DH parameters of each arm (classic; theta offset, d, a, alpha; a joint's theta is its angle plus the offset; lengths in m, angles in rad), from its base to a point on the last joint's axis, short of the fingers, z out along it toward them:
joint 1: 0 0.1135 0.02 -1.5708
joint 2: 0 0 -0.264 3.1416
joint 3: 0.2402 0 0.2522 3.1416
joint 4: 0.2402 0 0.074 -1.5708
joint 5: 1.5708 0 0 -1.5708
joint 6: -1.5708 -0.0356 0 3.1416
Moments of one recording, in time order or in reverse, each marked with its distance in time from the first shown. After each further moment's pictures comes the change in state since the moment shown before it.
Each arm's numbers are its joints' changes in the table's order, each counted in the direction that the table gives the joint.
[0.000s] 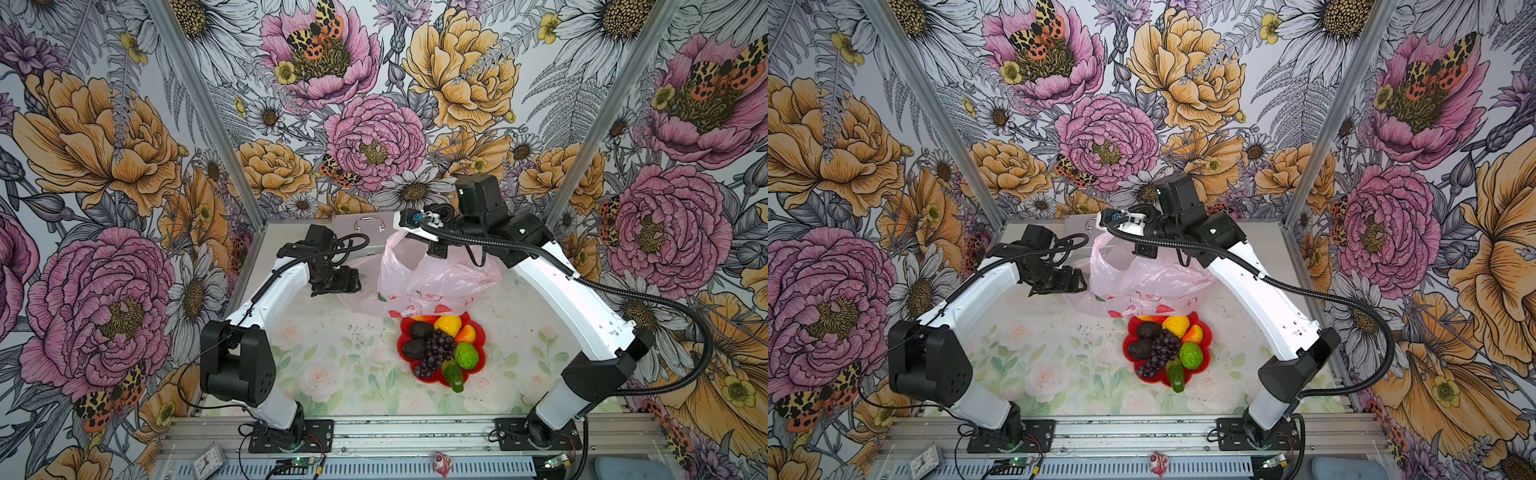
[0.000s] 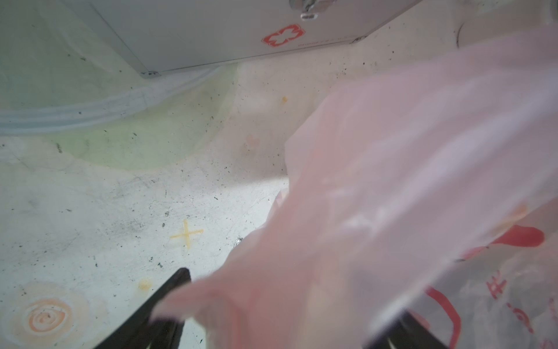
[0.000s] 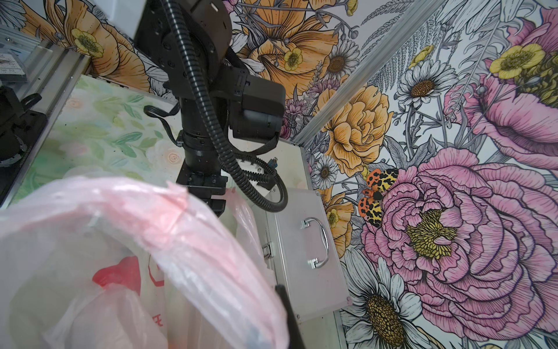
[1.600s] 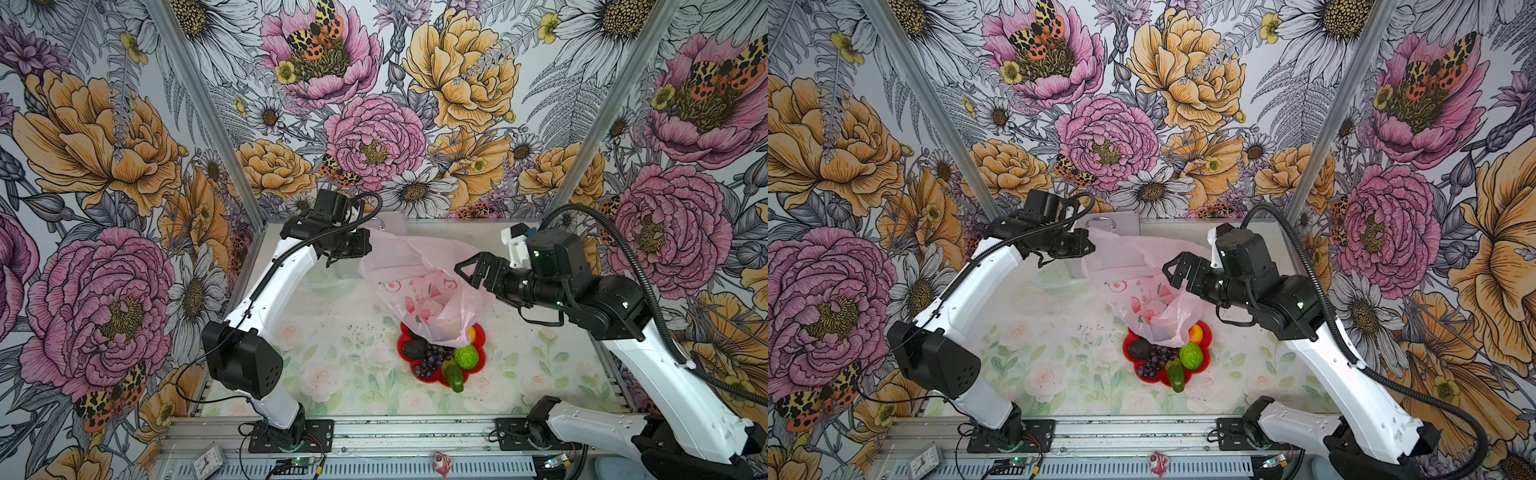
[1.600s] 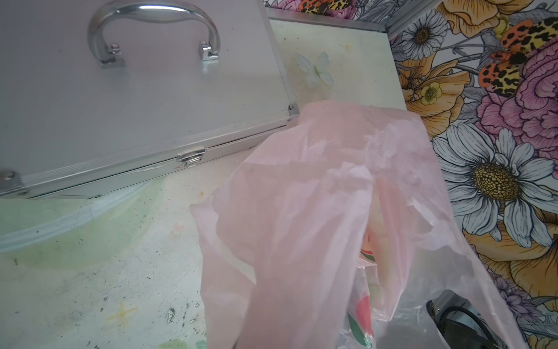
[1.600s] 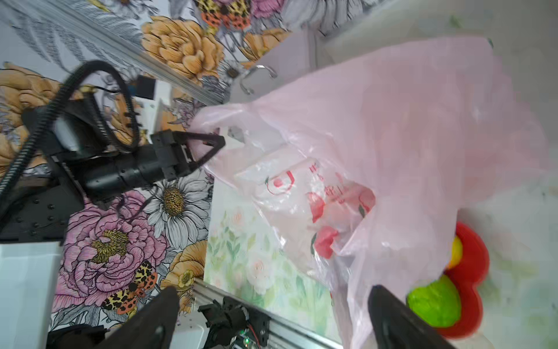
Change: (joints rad) left arm -0.121 0.042 0.378 -0.001 0.072 0.158; right arm 0.033 -0.550 -0.444 0.282 0.397 -1.803
